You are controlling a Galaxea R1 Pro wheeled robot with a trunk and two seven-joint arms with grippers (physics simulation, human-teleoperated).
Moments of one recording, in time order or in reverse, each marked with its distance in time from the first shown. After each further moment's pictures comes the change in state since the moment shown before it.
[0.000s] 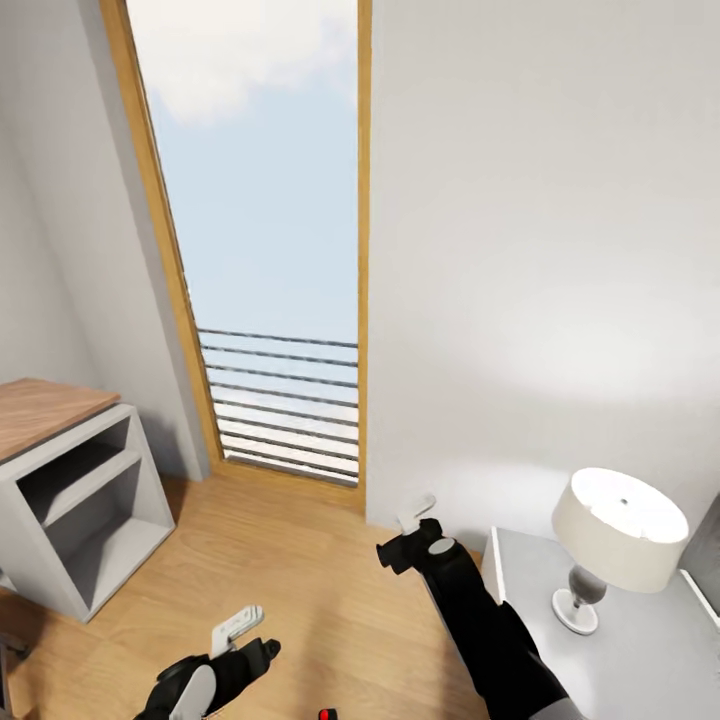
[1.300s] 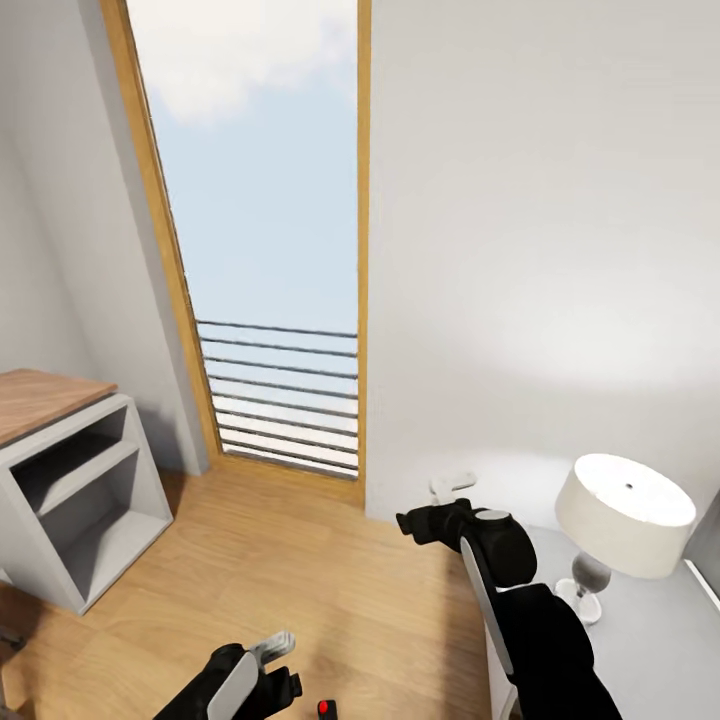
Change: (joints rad) left arm -0.266 -0.070 -0.098 0.581 -0.067 0.009 -0.037; right arm 0.042 -0.008 -0.110 -0.399 -0.141 0.324 -0.001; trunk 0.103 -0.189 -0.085
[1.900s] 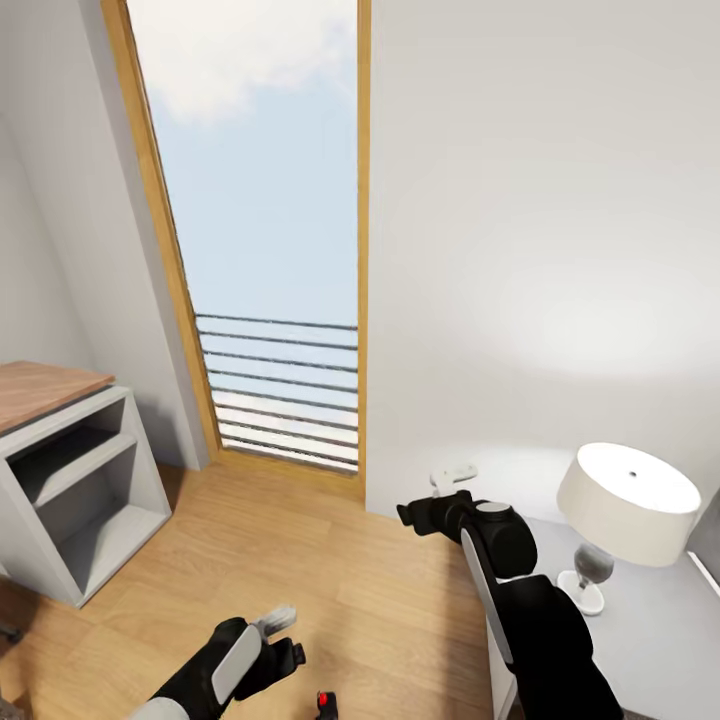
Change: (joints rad) left arm -0.059 -0.002 0.014 0.004 0.016 0.000 -0.001; right arm -0.025 0.000 -0.004 -0.002 0.001 0.000 -0.001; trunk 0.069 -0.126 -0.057
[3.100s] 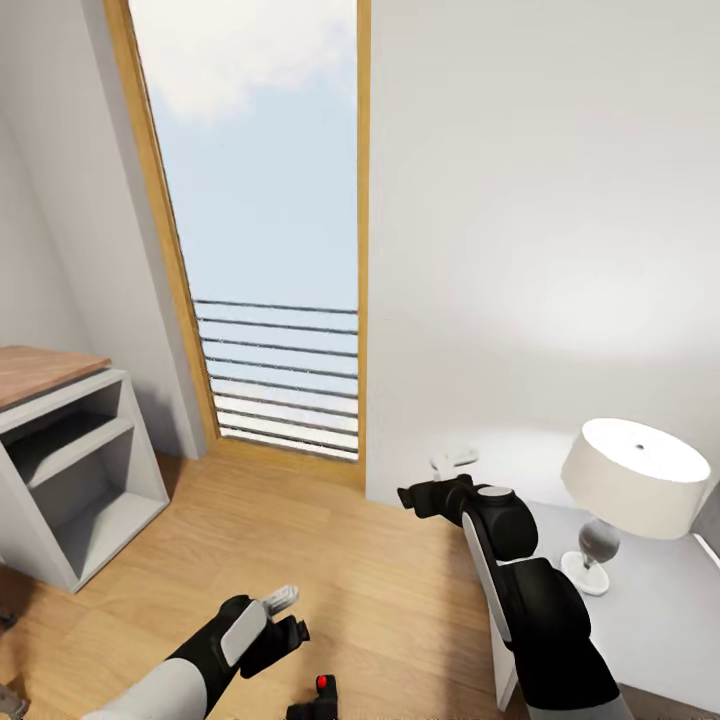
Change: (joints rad) left arm -0.107 -0.017 0.027 0.126 0.046 -0.027 0.004; right arm -0.050 -0.002 -0.005 0.000 -0.001 0.000 0.002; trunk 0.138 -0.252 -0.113
